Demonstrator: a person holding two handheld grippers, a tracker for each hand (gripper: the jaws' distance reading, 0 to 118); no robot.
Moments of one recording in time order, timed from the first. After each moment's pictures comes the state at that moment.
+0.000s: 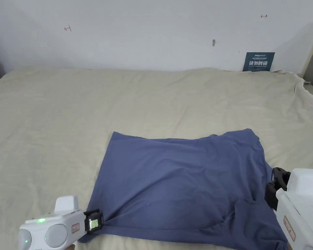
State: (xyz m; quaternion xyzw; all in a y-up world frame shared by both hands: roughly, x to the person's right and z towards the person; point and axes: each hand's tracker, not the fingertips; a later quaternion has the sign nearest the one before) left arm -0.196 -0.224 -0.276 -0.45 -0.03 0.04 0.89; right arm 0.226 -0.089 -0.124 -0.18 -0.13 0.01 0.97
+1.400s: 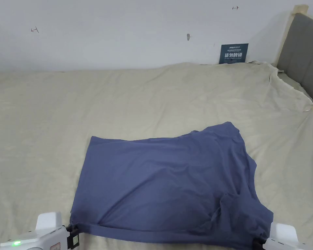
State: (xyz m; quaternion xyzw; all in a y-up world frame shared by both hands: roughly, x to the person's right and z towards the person) left arm -0.191 -0.226 -0.284 -0.44 -0.09 0.01 0.89; right arm 0.293 -0.250 -0.113 -0.45 -0.12 -0.14 0.87
